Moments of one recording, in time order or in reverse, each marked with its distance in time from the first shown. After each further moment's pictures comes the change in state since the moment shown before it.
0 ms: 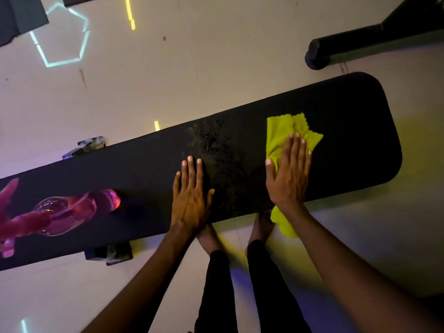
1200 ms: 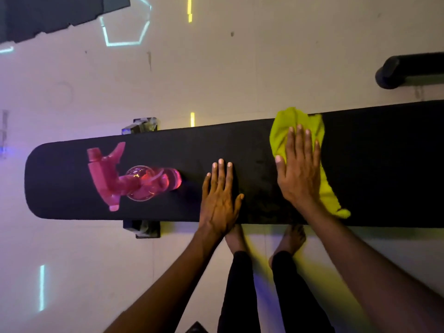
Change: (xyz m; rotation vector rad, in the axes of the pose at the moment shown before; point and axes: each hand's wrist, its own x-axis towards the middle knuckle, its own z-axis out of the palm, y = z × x) left_hand -0.031 -0.067 0.002 -0.069 0.043 -0.106; right_hand 0.009 -0.120 0.018 -0.055 -0.056 -0.400
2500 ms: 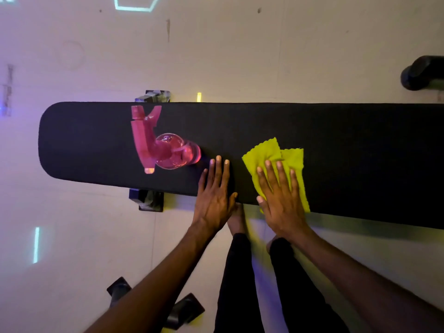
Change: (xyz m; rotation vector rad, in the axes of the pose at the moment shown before) left_hand -0.052 -0.042 0.004 -0.028 -0.062 -0.072; right_hand -0.110 -0.043 0.034 -0.051 -0.139 -0.441
